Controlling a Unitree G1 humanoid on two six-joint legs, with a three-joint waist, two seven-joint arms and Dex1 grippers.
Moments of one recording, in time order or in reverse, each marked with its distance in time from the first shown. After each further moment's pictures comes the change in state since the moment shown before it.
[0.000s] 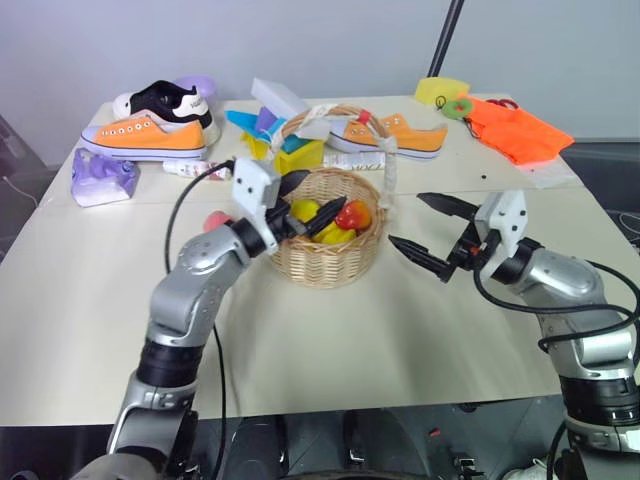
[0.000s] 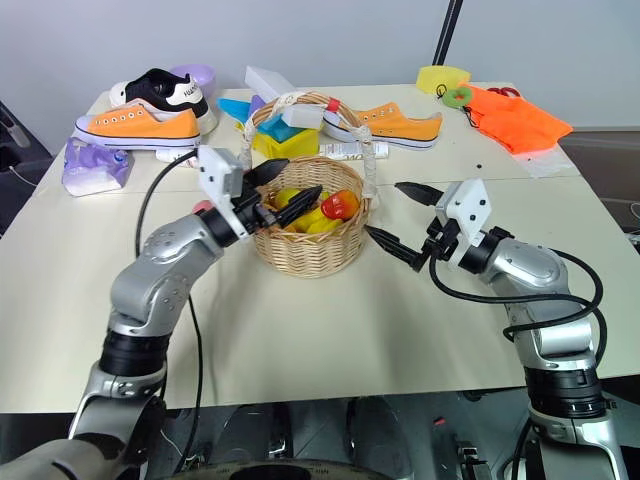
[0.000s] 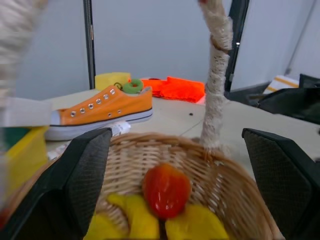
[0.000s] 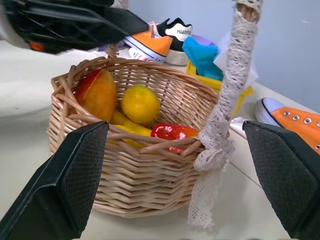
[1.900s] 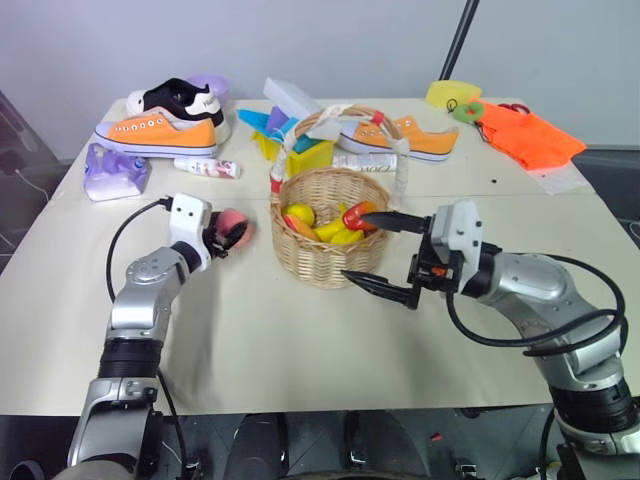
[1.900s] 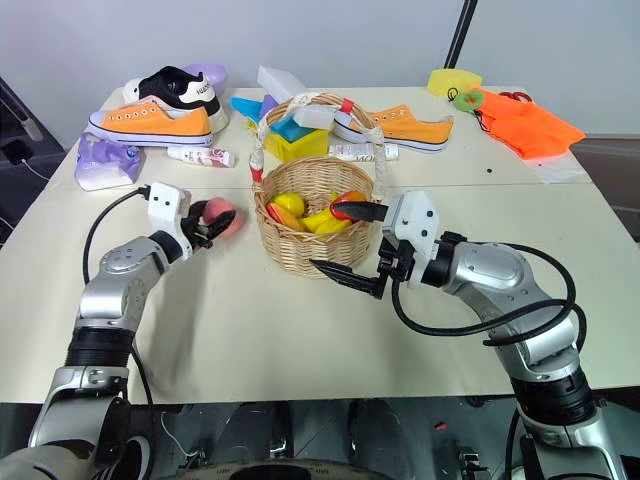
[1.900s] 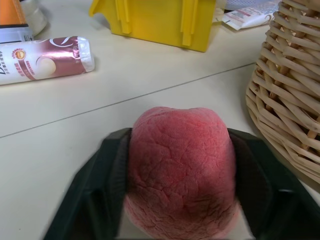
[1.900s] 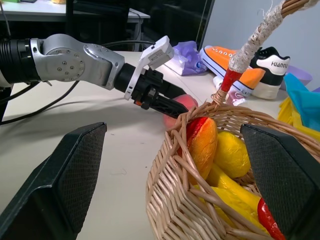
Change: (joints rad) left arm -0.026 0.086 0.100 0.555 0.276 -0.171 0.016; right arm -0.054 -0.010 0.151 -0.233 0.097 0.173 -0.006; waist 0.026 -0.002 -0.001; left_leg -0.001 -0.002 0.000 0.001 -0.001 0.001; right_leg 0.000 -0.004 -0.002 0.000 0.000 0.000
